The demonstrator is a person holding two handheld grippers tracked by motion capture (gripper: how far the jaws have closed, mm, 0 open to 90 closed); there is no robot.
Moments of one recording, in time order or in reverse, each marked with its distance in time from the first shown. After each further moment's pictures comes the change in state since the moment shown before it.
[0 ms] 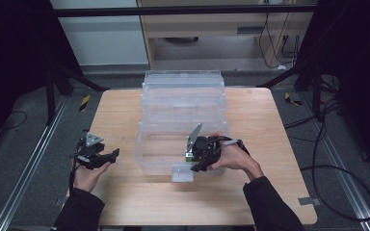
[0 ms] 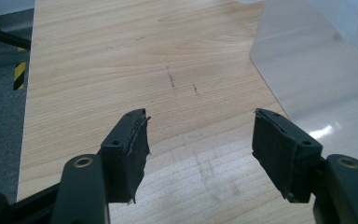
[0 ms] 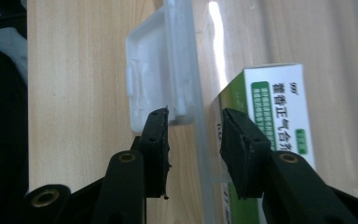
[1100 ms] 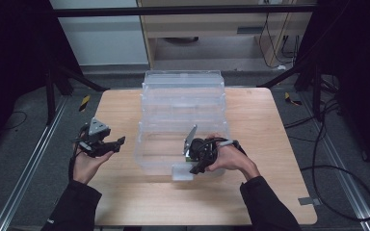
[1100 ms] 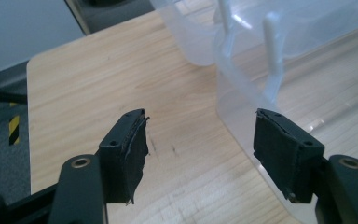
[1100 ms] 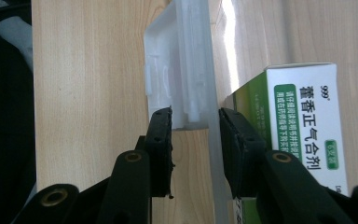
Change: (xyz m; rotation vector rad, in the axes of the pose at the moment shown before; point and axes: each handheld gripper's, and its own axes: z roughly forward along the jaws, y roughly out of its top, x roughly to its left) left arm -0.016 0.059 -0.021 -0.095 -0.074 0.171; right arm 0.000 0.004 0.009 0.049 0.039 0.005
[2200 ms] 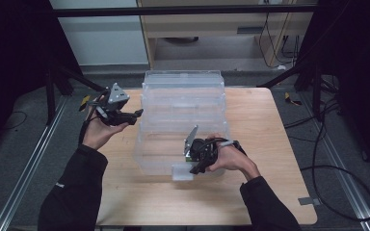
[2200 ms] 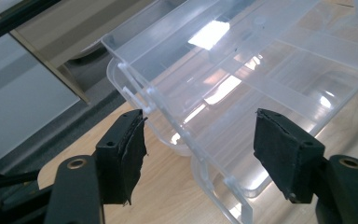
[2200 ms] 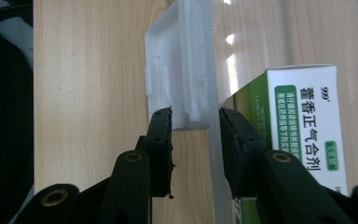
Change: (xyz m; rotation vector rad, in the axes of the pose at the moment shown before) left arm -0.018 0.108 0.004 -0.058 -0.060 0.263; right arm 0.000 -0.002 0.000 -0.016 0.000 -0.013
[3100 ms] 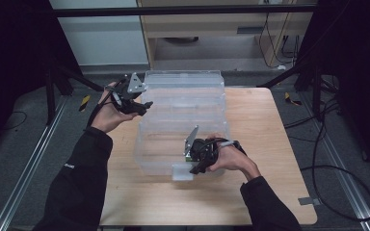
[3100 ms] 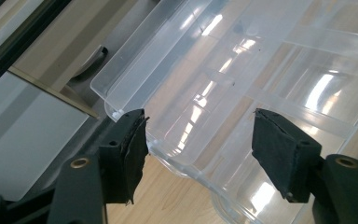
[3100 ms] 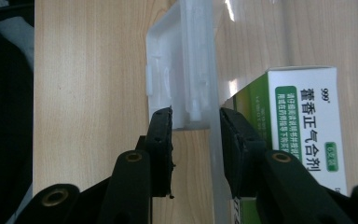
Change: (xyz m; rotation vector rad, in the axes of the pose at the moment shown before) left arm 0.001 0.039 0.028 0.061 -0.026 0.214; right arm 0.000 -0.001 0.000 -0.011 0.000 -0.014
